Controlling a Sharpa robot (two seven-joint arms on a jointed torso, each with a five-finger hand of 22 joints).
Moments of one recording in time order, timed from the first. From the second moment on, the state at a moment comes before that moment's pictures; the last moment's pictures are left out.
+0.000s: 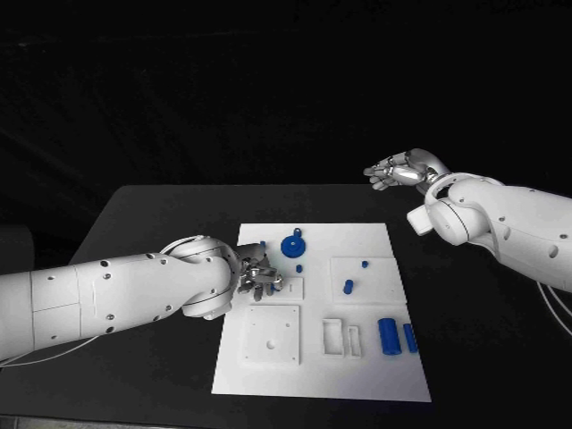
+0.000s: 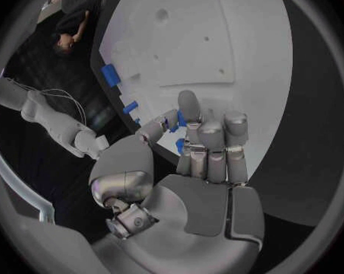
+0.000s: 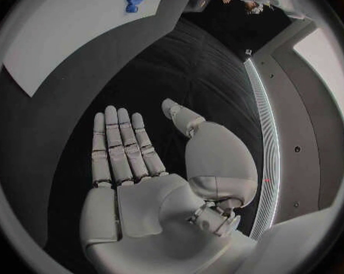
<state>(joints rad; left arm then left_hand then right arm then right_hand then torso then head) 1.28 -0.70 -0.23 1.50 -1.04 -0.13 -0.48 0.71 0.04 0.77 -0.28 0.42 1.13 0.08 0.31 0.77 1.48 -0.06 0.56 0.49 1.26 -0.13 1.37 0.64 0.06 1.03 -0.17 1.09 1.31 1.30 -0.64 -0.02 1.07 -0.60 -0.32 0.05 0.97 -0.12 0.62 -0.15 0.11 0.81 0.21 0.24 0.48 0.97 0.19 0.20 0.08 0.89 0.17 0.26 0.51 0.21 0.59 0.23 0.27 1.02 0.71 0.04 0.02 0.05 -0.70</state>
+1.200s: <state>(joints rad) 1.32 -0.67 -0.23 1.46 -0.99 0.01 -0.49 0.69 0.06 0.77 -0.27 0.44 1.14 0.08 0.31 0.78 1.48 -0.06 0.59 0.49 1.25 -0.14 1.39 0.62 0.06 1.02 -0.16 1.10 1.31 1.30 -0.63 -0.02 1.06 -0.60 -0.32 0.05 0.98 -0.12 0.61 -0.15 0.13 0.81 0.21 0.24 0.47 0.97 0.19 0.19 0.07 0.89 0.17 0.26 0.50 0.21 0.59 0.23 0.27 1.03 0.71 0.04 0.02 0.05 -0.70</state>
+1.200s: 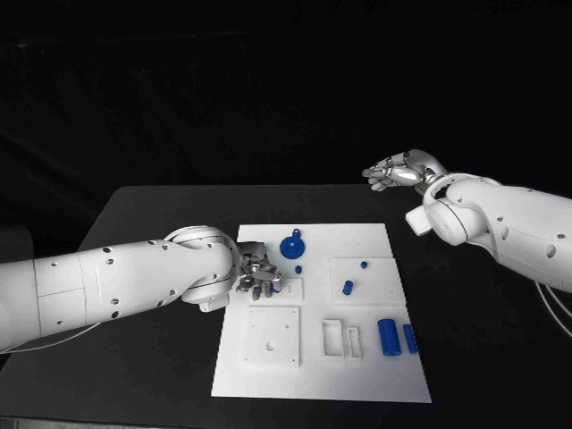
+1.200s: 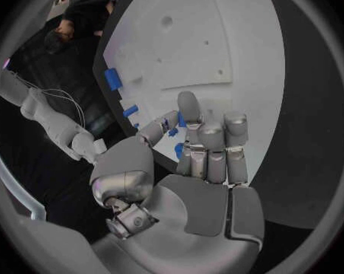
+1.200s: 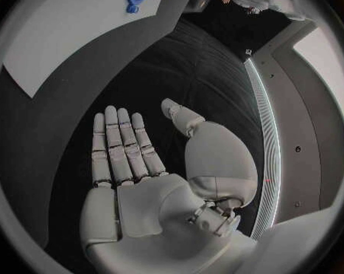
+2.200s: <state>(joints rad) 1.32 -0.66 -0.23 1.45 -0.96 0.03 -0.50 0.66 0.09 0.77 -0.27 0.40 1.14 0.09 0.31 0.79 1.48 -0.07 0.62 0.50 1.24 -0.14 1.41 0.61 0.07 1.02 -0.16 1.10 1.31 1.30 -0.63 -0.02 1.06 -0.60 -0.32 0.05 0.98 -0.12 0.61 -0.16 0.16 0.81 0.21 0.24 0.47 0.97 0.19 0.18 0.07 0.89 0.17 0.26 0.49 0.21 0.58 0.23 0.27 1.03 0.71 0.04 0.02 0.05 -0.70</state>
